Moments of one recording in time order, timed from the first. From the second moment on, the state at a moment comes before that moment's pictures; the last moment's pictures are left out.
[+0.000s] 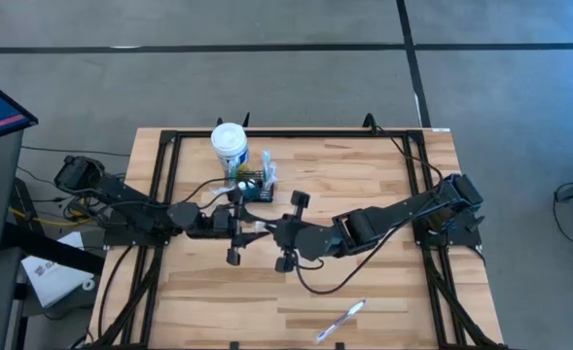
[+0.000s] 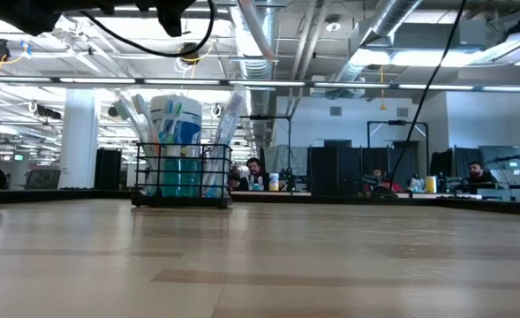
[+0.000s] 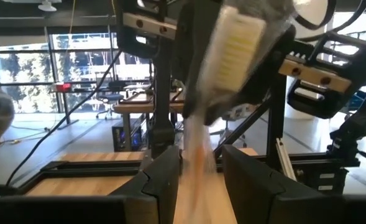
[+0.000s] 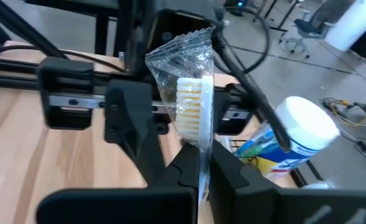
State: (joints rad) left arm -0.31 1.29 0.49 0.98 -0.30 0.06; right arm 0.38 1.82 1.70 -0.38 0.68 -0.01
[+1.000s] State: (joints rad) left arm -0.30 1.29 0.49 1.05 -0.20 0.05; right arm 0.35 1.84 1.70 -0.29 0.64 -0.07
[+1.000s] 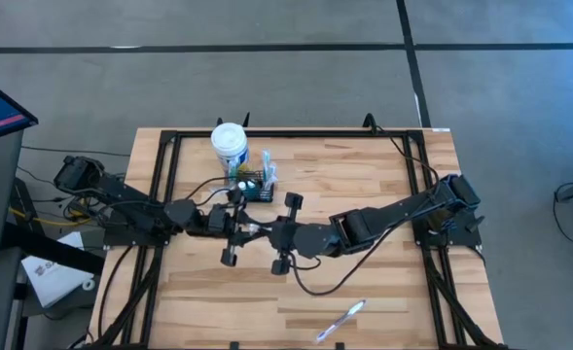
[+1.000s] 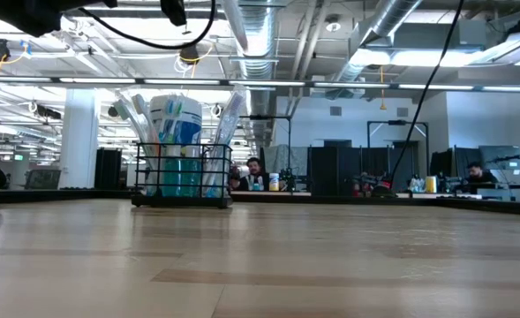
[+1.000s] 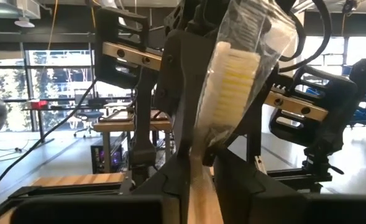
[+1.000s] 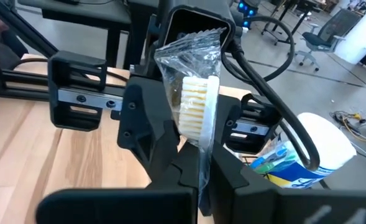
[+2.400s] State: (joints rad) left arm -0.30 1.28 0.49 1.03 -0.23 0.05; right arm 0.35 1.83 1.70 -0.24 0.65 -0.14
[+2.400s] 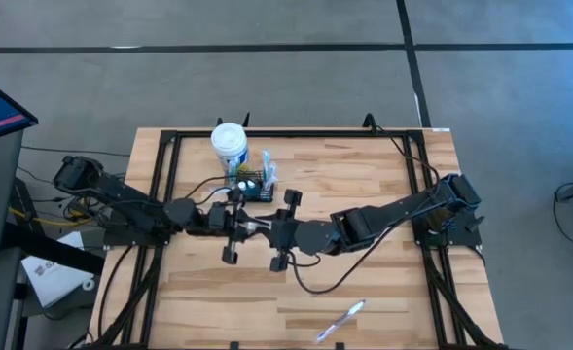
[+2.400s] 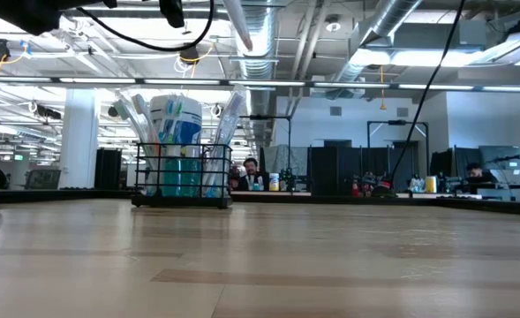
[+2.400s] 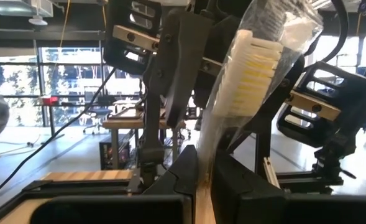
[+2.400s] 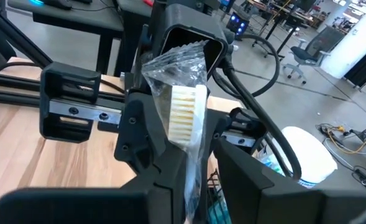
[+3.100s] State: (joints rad) left arm -0.30 0.88 0.49 0.50 -0.40 0.07; right arm 0.35 1.83 1.70 -0.25 0.55 -0.13
